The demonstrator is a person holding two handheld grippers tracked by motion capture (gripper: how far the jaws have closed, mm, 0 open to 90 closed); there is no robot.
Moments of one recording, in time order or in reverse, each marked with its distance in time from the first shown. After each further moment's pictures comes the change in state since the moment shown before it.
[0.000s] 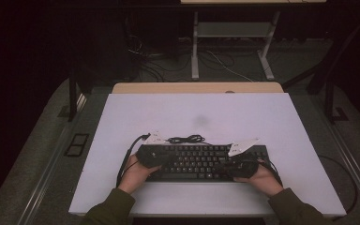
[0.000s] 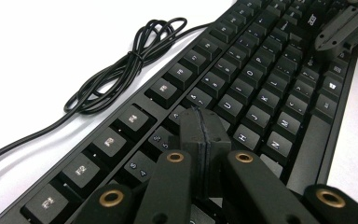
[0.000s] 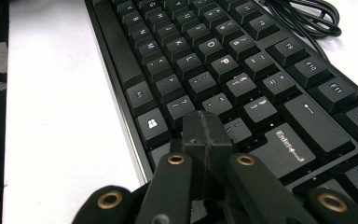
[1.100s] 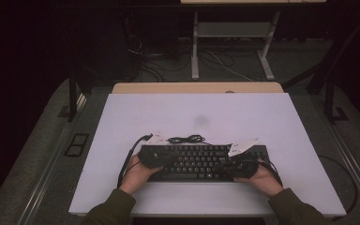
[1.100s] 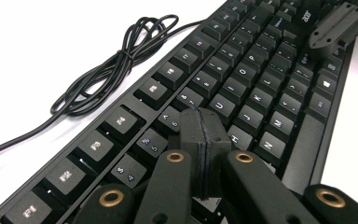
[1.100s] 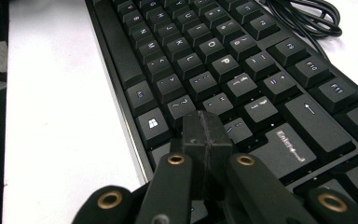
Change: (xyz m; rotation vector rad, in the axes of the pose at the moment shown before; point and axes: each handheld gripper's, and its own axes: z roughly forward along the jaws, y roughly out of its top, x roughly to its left) left arm -0.003 0.001 0.000 0.011 -0.021 0.013; right arm 0.000 0.000 0.000 0.000 0.000 -0.002
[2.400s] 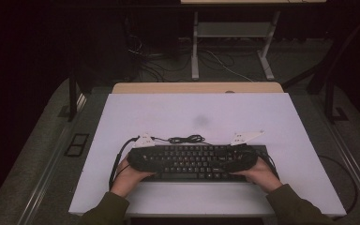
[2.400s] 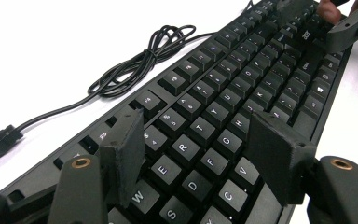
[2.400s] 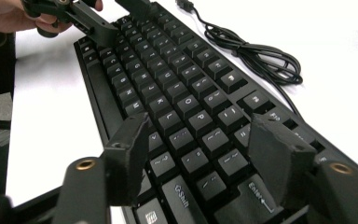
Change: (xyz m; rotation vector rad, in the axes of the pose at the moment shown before) left arm 0.003 -0.017 -0.027 -0.089 0.047 -0.086; right arm -0.012 0.015 -0.003 -0.141 -0.004 0.092
